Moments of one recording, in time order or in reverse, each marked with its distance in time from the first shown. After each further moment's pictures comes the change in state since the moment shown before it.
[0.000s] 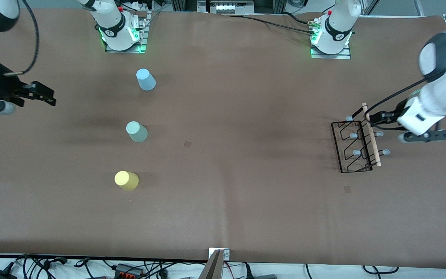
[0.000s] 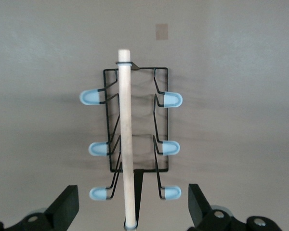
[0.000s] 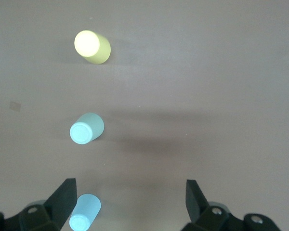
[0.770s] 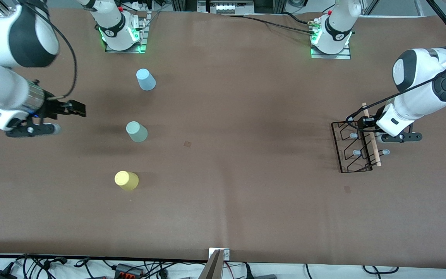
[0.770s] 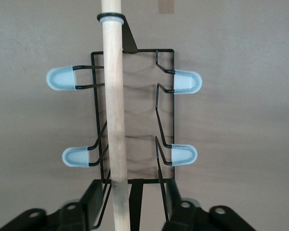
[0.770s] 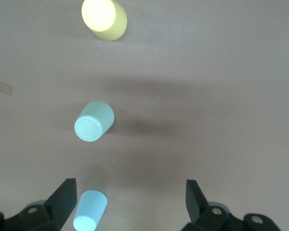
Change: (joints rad) left arm 0.011 0.013 0.001 -0.181 0.000 0.196 0.008; right arm 0.085 0.153 0.003 -0.012 0.000 0.031 0.052
